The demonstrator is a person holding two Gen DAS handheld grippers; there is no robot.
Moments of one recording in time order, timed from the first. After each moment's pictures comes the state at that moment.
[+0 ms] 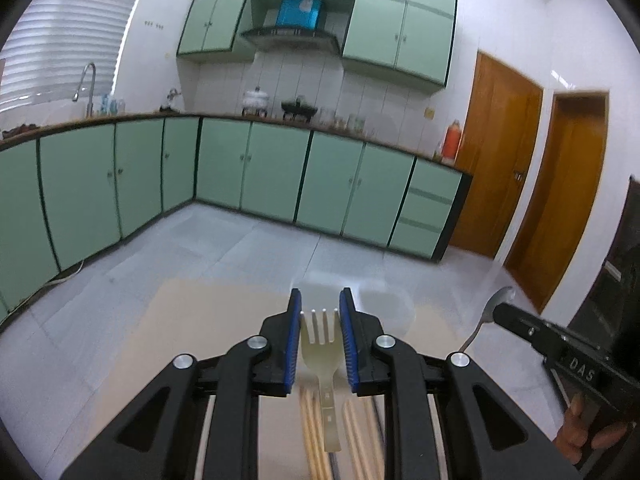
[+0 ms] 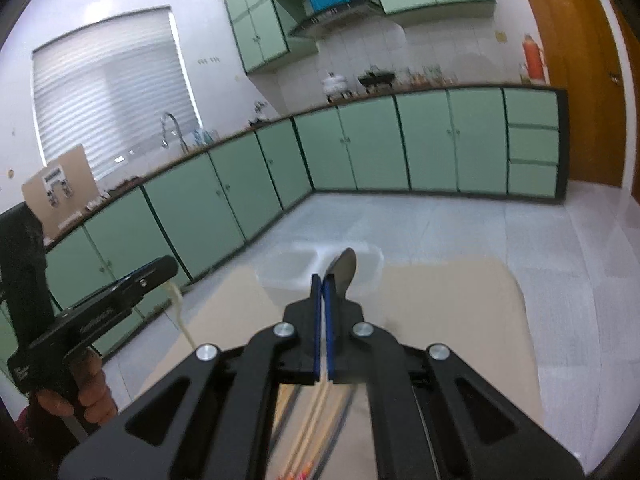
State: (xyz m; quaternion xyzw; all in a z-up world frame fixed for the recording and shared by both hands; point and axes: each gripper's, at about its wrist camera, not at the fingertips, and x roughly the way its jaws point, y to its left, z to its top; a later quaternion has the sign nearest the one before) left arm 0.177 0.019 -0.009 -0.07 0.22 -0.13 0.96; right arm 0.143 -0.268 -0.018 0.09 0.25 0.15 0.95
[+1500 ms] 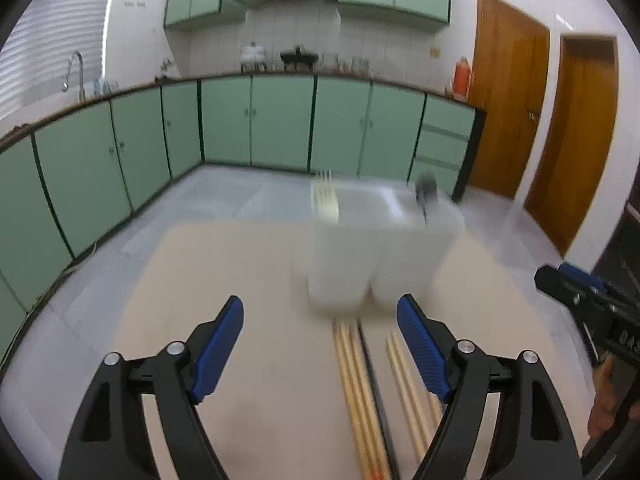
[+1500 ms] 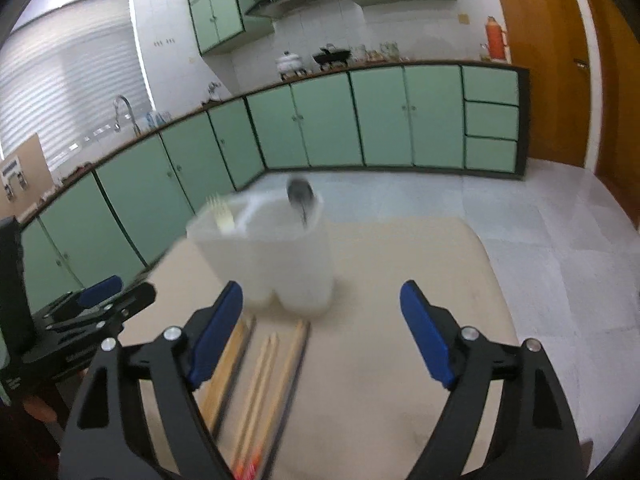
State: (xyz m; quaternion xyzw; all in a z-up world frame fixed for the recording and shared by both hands) left arm 0.176 0.005 -0.104 0.00 0.33 -0.11 0.94; right arm 0.134 -0.274 -0.096 0.08 0.31 0.05 0.95
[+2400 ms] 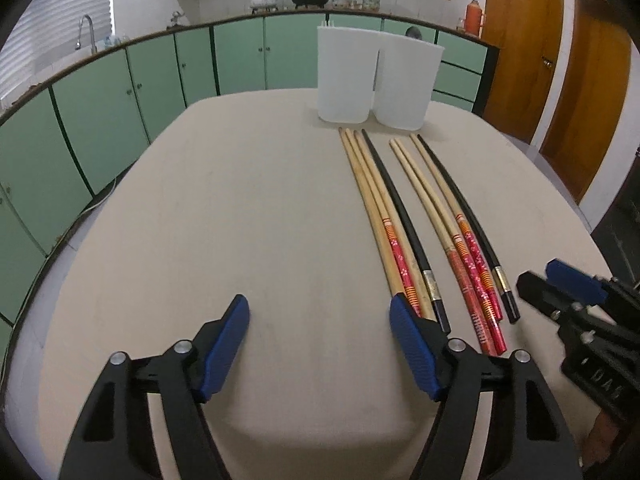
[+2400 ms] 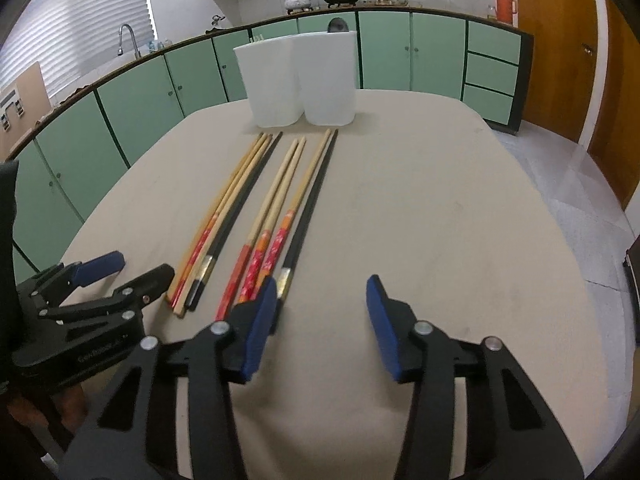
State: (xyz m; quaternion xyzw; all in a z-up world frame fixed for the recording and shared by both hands) left arm 0.053 0.010 -0.191 0.02 0.41 -0.08 0.91; right arm 0.010 -0.217 -0.196 0.03 0.40 0.05 0.92
